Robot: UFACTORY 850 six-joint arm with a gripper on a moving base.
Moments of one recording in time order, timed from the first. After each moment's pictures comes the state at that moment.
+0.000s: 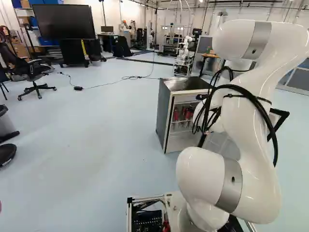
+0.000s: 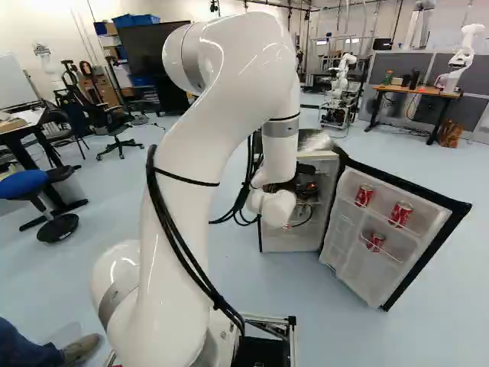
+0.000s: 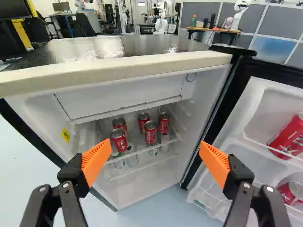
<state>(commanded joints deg) -32.9 -36.7 -39.1 -16.8 67.5 0.0</state>
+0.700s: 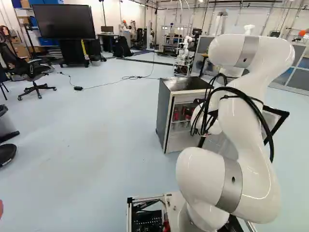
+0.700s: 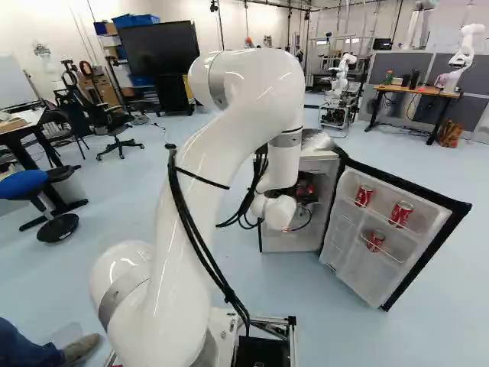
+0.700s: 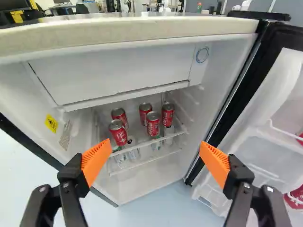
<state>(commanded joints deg) -31.8 -45.0 -45.3 -16.8 67.5 0.0</state>
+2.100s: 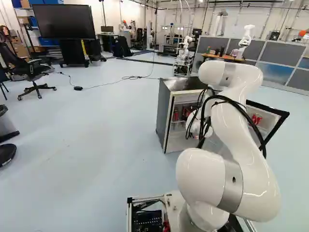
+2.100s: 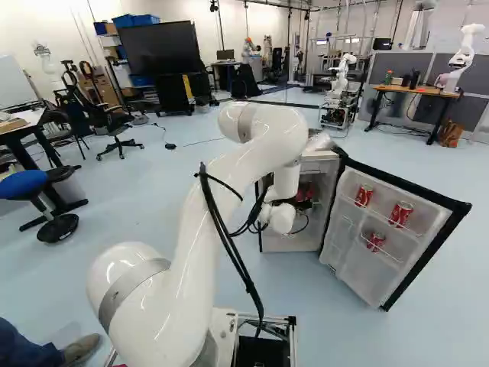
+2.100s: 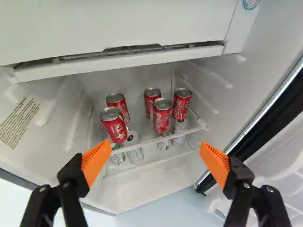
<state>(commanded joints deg) -28.8 -63.6 -63.2 -16.8 67.5 0.0</state>
